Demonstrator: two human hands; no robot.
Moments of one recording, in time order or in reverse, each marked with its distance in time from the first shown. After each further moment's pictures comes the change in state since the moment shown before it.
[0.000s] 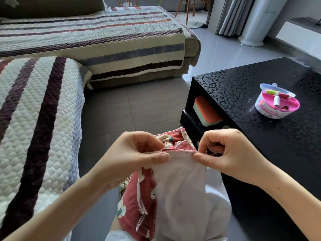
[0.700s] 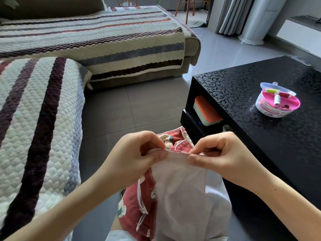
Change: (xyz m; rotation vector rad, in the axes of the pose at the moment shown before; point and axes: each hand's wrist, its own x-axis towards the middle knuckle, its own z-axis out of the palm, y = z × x) left_hand -0.001 -0.006 0.003 0.435 0.089 0.268; right_hand -0.002 -0.014 0.011 0.499 -0.050 0.126
